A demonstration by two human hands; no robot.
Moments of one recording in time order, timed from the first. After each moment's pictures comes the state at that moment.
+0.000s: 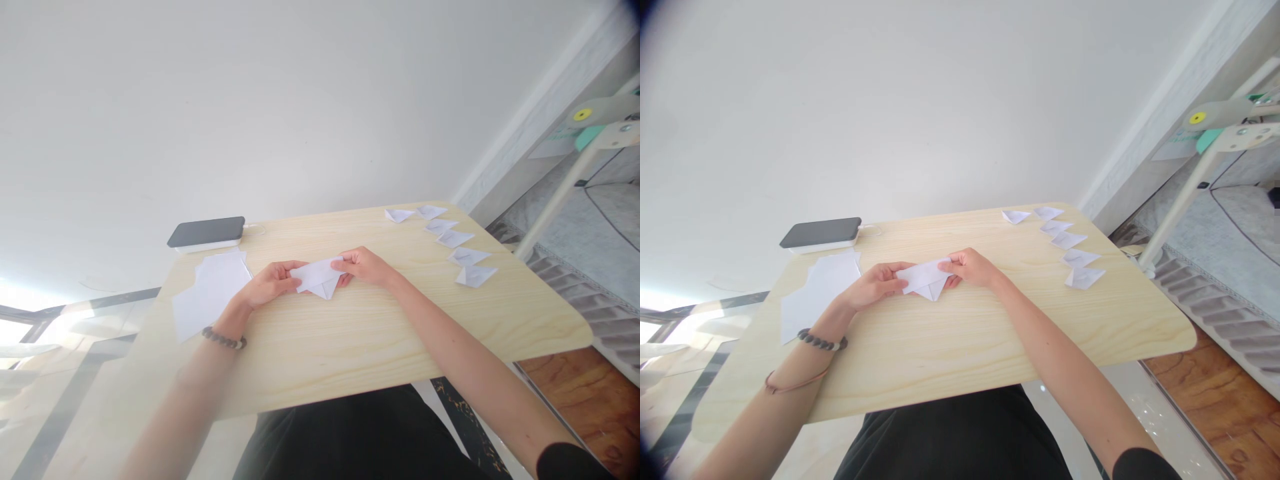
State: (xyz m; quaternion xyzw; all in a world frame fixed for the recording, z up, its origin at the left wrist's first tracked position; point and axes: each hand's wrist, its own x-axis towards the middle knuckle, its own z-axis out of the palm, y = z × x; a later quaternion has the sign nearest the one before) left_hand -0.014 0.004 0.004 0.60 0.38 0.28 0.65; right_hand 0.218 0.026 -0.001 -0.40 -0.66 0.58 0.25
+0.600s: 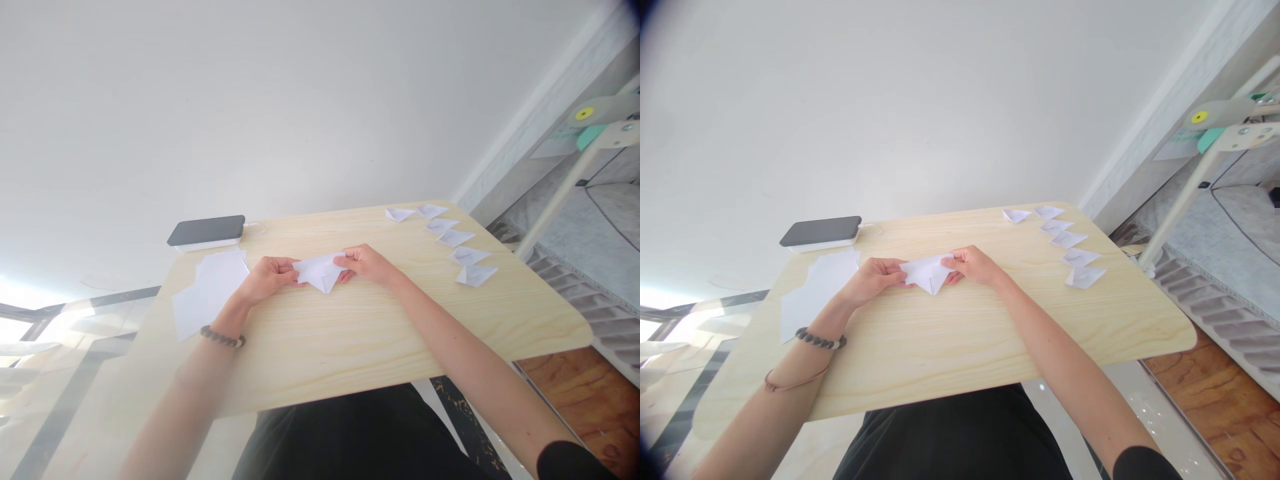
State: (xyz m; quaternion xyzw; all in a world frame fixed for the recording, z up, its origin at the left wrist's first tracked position) left_hand -0.020 0.009 0.001 0.61 0.44 0.31 0.58; right_hand 0.221 0.029 -0.006 -0.39 -0.64 0.60 0.28
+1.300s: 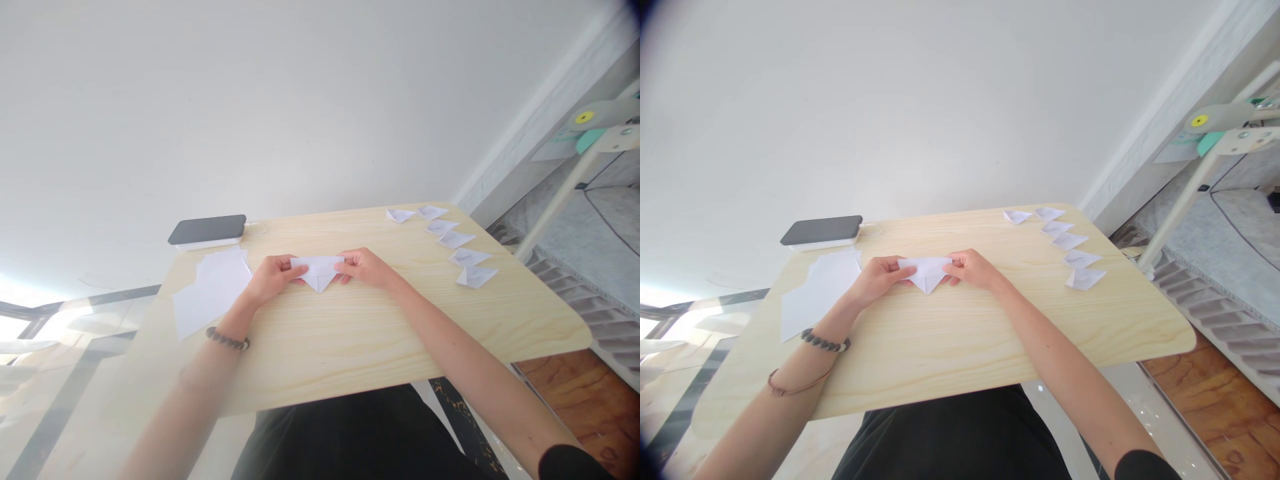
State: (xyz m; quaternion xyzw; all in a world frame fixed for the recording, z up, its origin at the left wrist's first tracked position) left_hand -0.008 0.009 -0.002 0.60 0.48 0.34 0.55; right_hand 0.219 0.024 -0.006 -0.38 -0.69 0.55 0.27
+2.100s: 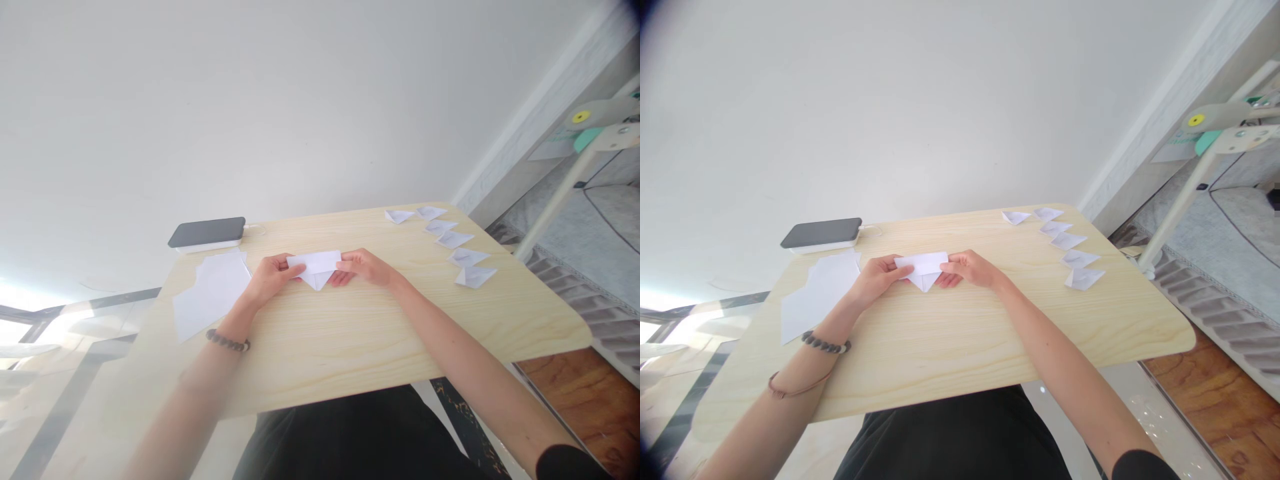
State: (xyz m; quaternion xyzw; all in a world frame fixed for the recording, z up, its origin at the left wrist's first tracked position) left_hand -0.007 0.011 -0.002 0.60 0.48 0.37 0.52; right_hand 0.222 0.024 0.002 -0.35 -0.66 0.62 0.24
